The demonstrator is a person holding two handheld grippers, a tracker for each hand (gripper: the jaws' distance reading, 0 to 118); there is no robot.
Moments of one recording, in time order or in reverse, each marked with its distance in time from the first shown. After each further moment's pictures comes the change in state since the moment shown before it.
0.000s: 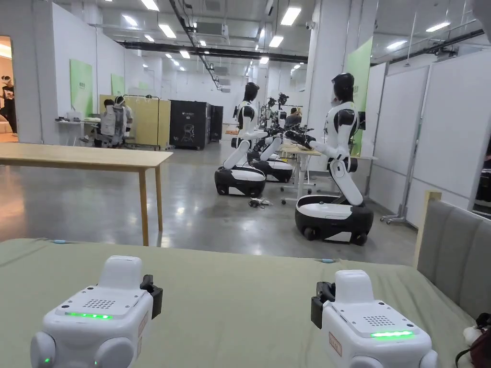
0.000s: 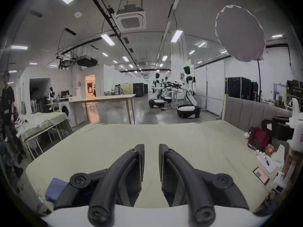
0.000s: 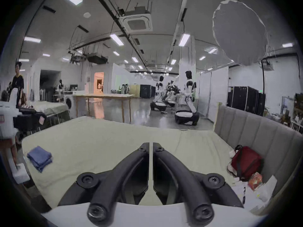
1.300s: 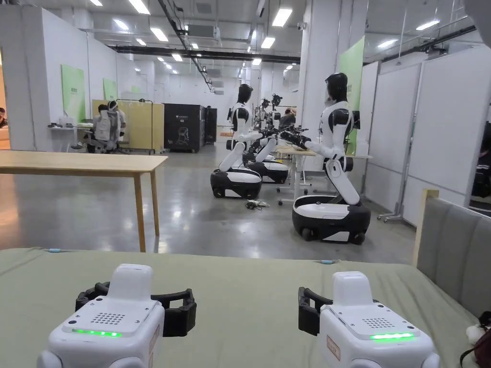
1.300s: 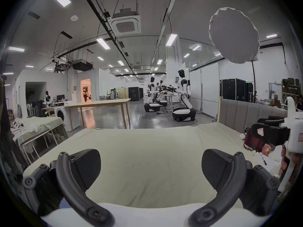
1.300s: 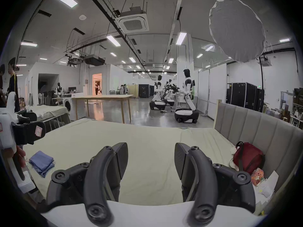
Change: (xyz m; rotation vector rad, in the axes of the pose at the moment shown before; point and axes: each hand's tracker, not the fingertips) left arm 0.014 0.001 0.002 0.037 -0.044 -0.019; right arm -0.015 0.014 0.005 -0.032 -0.008 -0.022
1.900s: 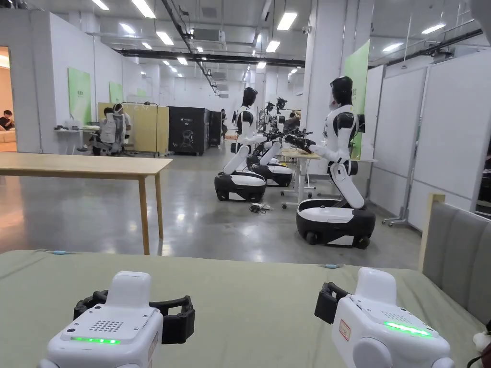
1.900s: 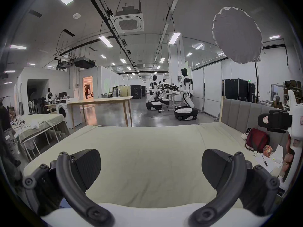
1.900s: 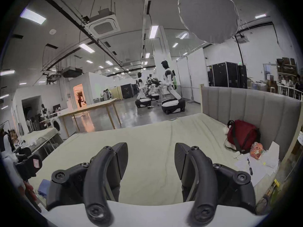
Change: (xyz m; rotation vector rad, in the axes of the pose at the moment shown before) left arm -0.008 -0.005 -0.002 -0.015 0.019 0.021; right arm 0.001 0.015 0.010 -0.034 -0.151 -0.228
